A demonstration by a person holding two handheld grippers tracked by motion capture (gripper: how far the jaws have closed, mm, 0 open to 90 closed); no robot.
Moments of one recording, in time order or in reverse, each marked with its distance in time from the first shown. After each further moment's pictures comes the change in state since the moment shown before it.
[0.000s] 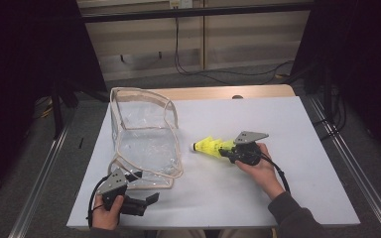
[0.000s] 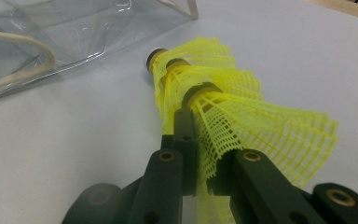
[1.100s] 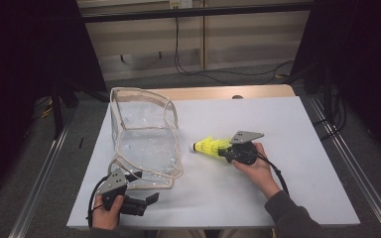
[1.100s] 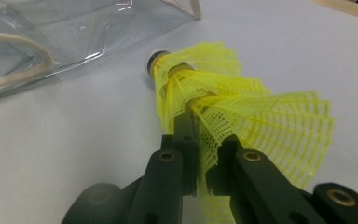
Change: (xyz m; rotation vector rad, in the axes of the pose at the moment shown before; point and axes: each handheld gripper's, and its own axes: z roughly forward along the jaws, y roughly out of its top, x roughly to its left) left arm 0.000 0.000 0.000 0.003 -0.003 -0.003; right arm 0.003 0.003 0.009 0.006 -0.004 -0.013
